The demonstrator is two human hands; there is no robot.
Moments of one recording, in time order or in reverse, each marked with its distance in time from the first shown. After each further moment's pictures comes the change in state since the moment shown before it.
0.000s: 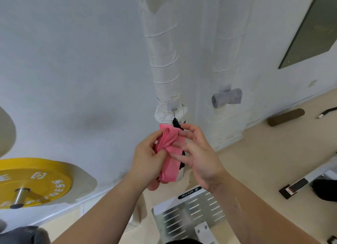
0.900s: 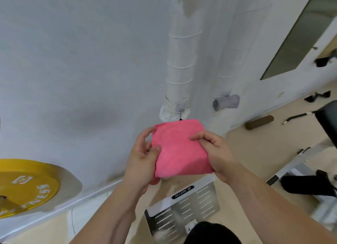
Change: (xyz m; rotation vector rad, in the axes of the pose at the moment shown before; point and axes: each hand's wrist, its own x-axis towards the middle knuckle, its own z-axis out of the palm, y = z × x) left_hand -0.005 -0.036 -0.093 -0.466 -0.001 -0.156; right_hand 0.017 0.012 0.043 -0.505 0.257 0.001
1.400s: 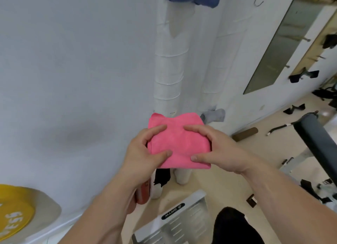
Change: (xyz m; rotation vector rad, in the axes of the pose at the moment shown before) left_hand 0.038 0.039 0.022 0.344 -0.152 0.301; right_hand 0.019 -0.061 -0.058 -0.590 -0.258 -0.249
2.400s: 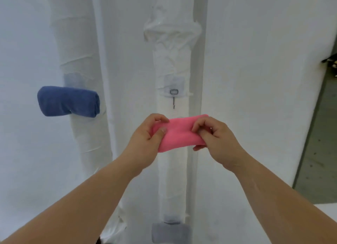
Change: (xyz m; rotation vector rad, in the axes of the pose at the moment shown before) left_hand 0.336 0.219 0.360 0.323 0.477 0.283; right_hand 0.212 0.182 -0.461 0.491 0.126 -0.672
